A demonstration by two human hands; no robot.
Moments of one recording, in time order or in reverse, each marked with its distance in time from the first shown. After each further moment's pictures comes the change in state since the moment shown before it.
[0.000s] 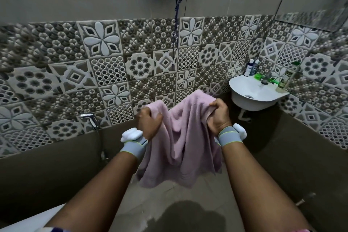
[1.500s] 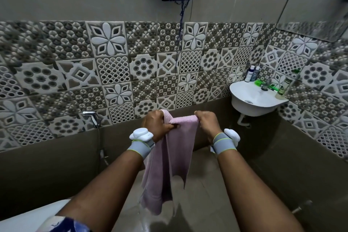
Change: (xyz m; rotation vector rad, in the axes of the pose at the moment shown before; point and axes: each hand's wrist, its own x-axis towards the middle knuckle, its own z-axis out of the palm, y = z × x) left_hand -0.007 -0.006 0.003 0.227 -0.215 0.337; right_hand -0.004 0.028 -0.009 -0.945 -0.034 -0.095
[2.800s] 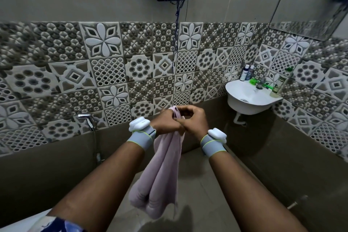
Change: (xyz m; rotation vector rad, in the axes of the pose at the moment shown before) left_hand 0.016 0.040 -0.011 -0.402 -0.508 -0.026; right_hand -0.033 -0.024 0.030 -0.065 -0.018 -0.409
